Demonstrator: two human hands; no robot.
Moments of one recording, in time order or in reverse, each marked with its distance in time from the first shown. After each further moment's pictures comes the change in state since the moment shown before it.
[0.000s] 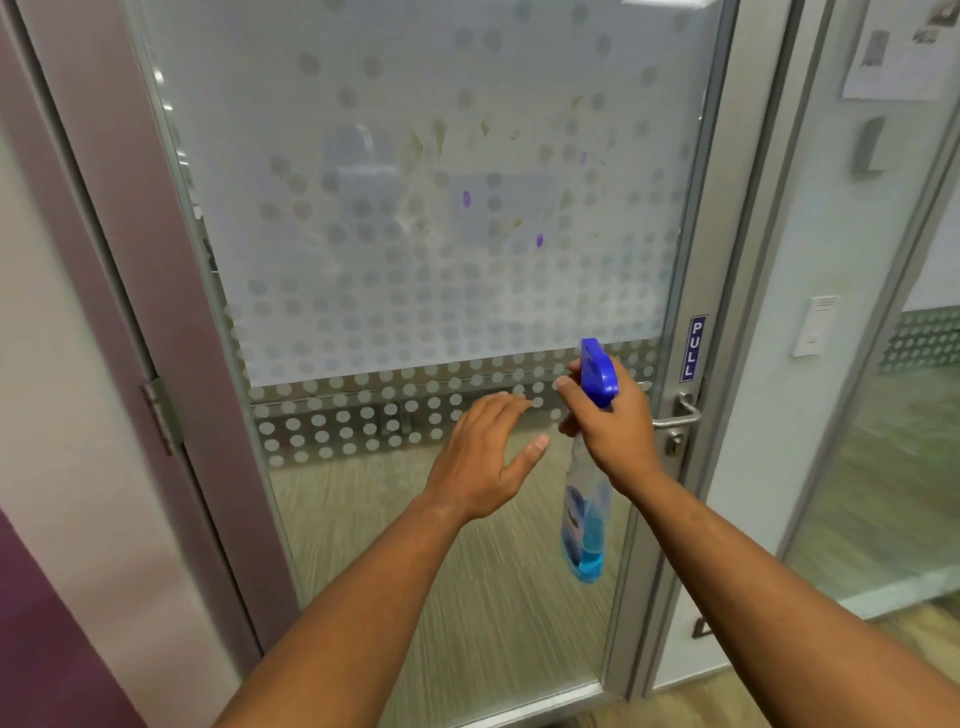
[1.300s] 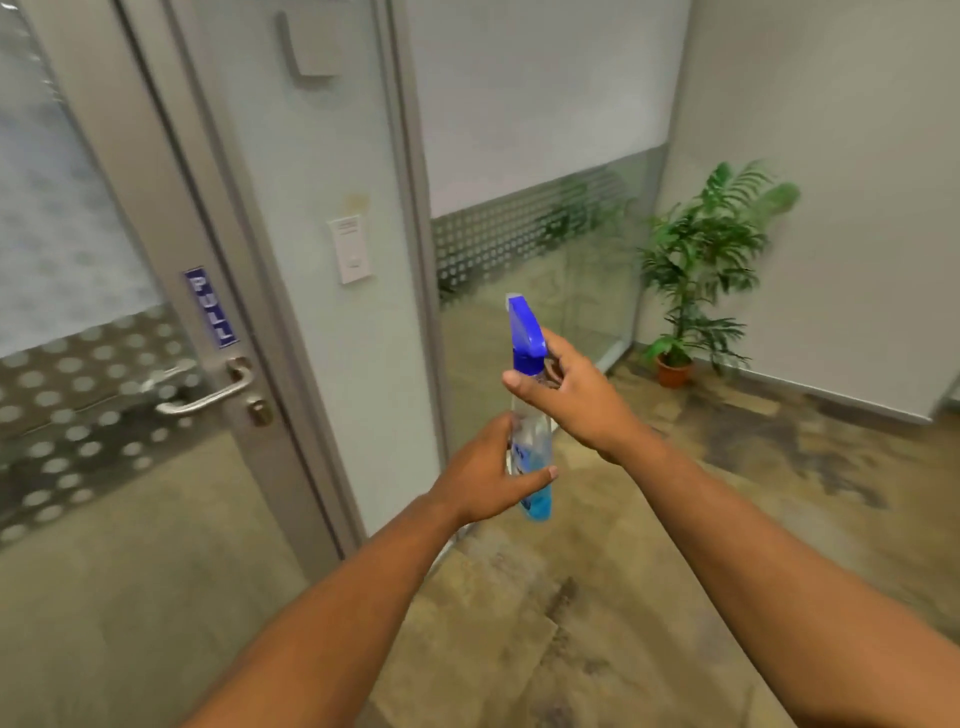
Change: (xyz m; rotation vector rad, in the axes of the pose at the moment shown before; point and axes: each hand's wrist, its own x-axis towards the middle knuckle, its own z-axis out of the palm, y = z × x) left_hand 0.044 0.452 0.334 -0.575 -0.659 0.235; right_hand -0.109 0.017 -0.521 -0.328 0.166 0.252
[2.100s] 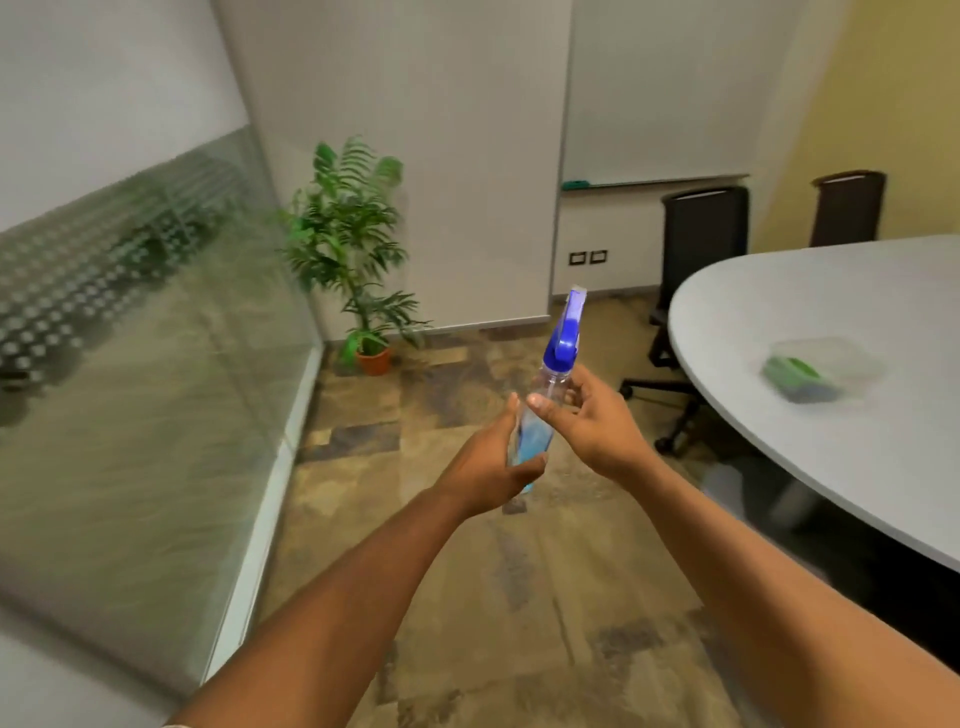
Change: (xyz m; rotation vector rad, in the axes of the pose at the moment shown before) left_hand 0.242 0.150 0.260 -0.140 -0.640 0.516; right_hand -0.084 0.109 -0.269 -0.430 0.873 0.391
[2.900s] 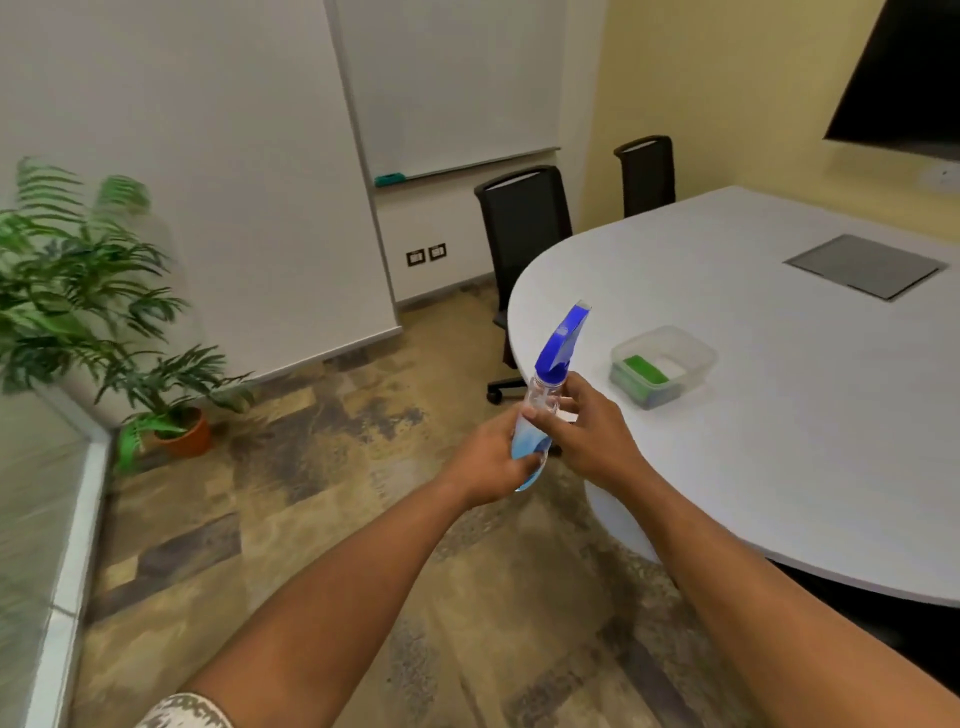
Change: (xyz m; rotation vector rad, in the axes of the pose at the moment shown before) left_hand 0.321 0.112 0.173 -0.026 -0.316 0.229; right_hand 0.147 0.188 -0.232 -0.131 0.306 0.240
